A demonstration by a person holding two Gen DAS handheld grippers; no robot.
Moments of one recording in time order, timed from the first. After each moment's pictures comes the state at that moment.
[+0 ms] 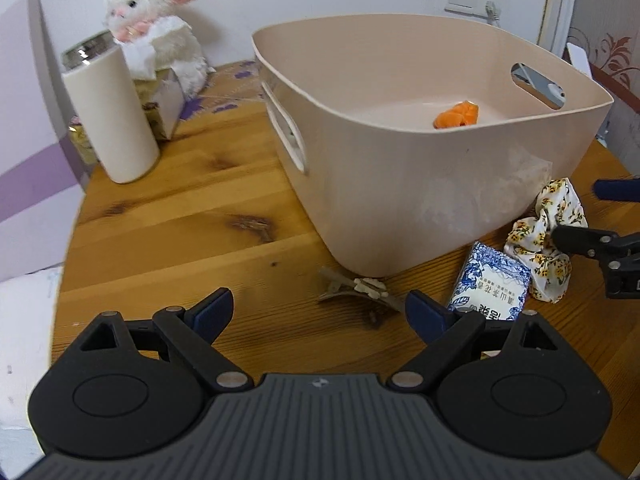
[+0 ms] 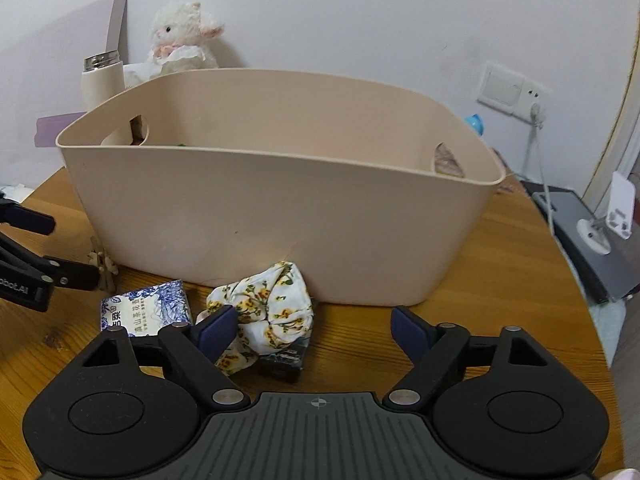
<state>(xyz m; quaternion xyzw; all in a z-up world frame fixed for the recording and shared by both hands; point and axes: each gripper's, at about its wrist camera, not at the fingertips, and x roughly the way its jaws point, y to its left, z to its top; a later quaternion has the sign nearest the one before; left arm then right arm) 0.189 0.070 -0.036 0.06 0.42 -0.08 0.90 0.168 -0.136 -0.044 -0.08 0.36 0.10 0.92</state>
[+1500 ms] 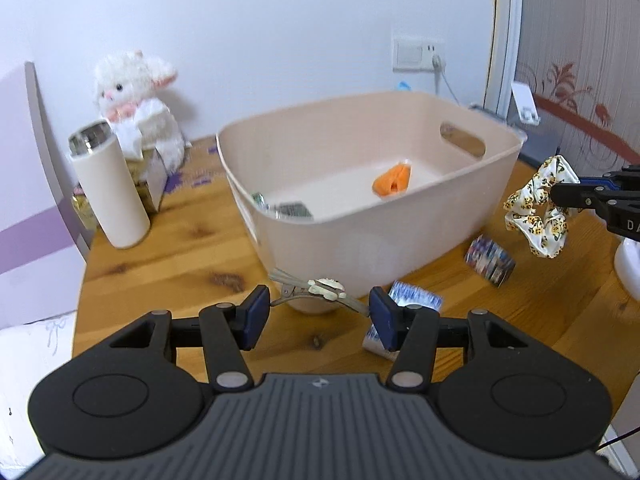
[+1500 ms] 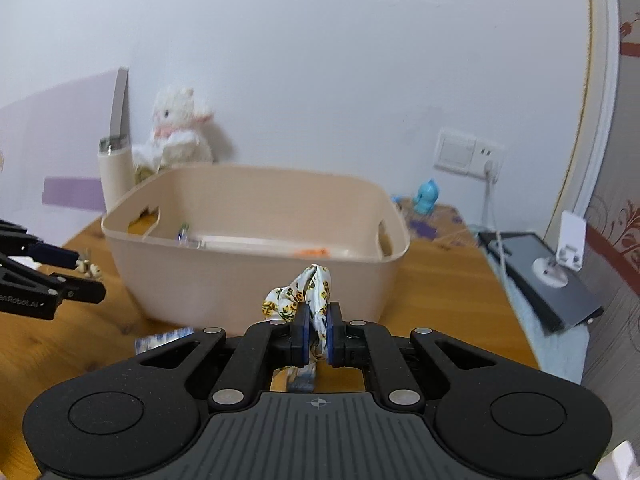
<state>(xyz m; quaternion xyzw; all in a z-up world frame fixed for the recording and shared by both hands) 0.135 0.050 0.027 0.07 0.33 -0.12 0.93 0.106 -0.173 0.029 -0.06 0.26 0.09 0.96</state>
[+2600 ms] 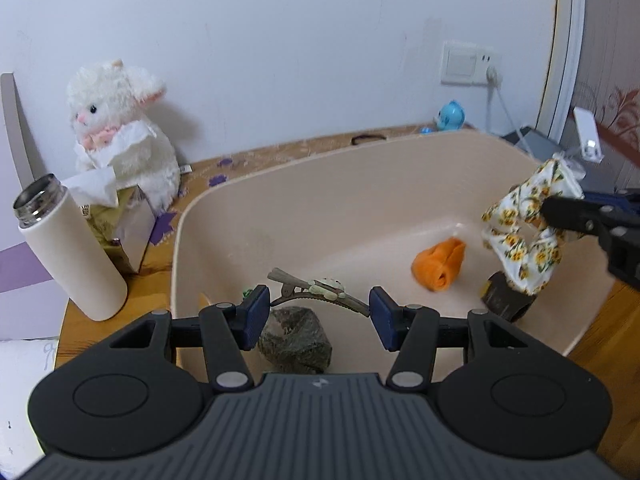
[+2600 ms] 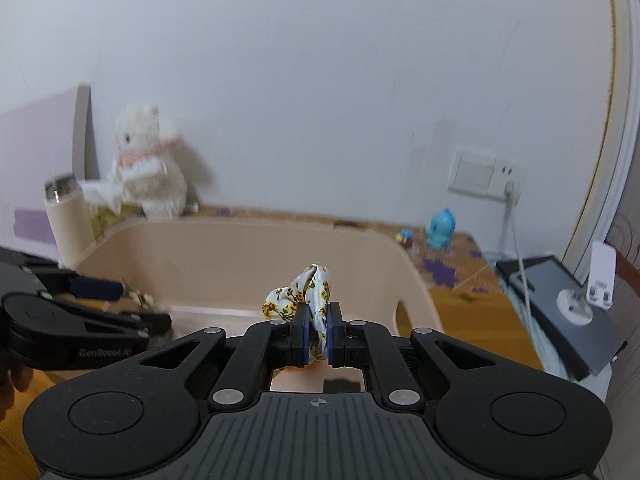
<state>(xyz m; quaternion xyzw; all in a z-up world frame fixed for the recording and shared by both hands) 0.273 0.005 0.024 0.06 0.35 -0.07 0.93 0.232 -0.141 0.033 -0.06 0.28 0.07 0.96</state>
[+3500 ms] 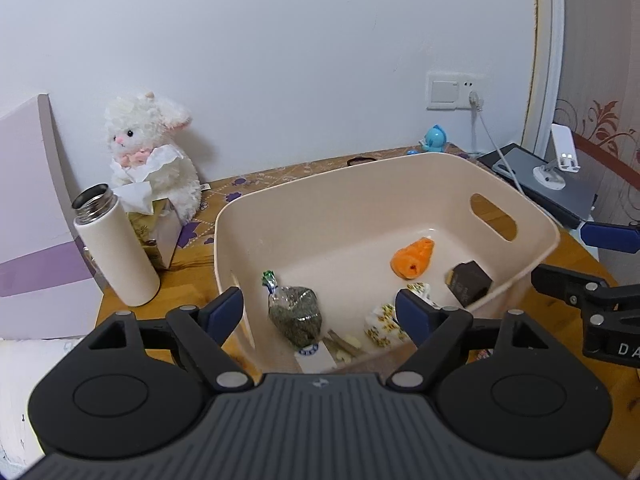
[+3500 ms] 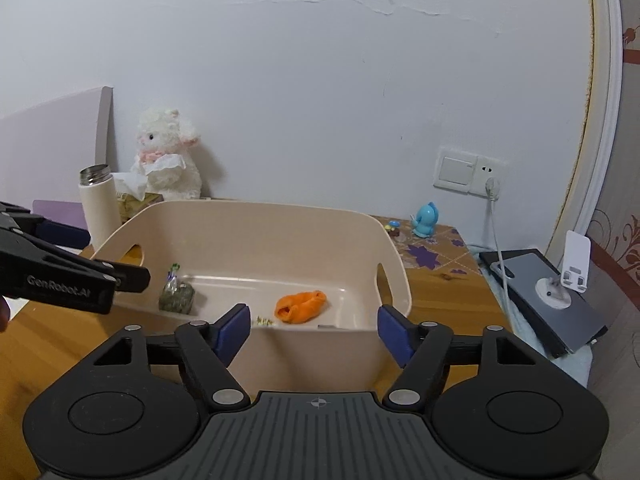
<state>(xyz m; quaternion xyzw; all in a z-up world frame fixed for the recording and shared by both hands) 0.190 0.008 0.065 0.07 0.31 -0.06 0.95 0.148 -0.166 0.053 -0.06 0.26 0.08 0.96</state>
